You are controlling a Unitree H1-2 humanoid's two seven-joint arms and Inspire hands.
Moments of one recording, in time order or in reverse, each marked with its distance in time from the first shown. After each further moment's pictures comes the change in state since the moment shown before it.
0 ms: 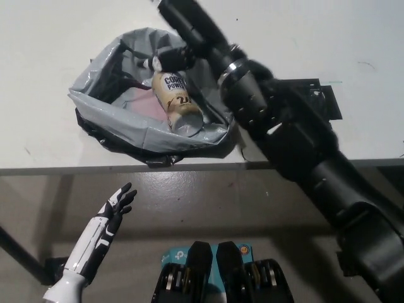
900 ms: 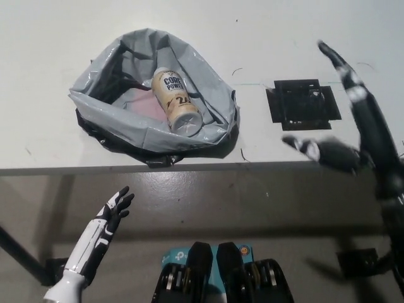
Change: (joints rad) left_arm -0.015 -0.007 0.013 0.056 0.002 0.004 0.000; right_arm 0.755 -0.255 -0.269 -0.862 0.165 0.085 0.033
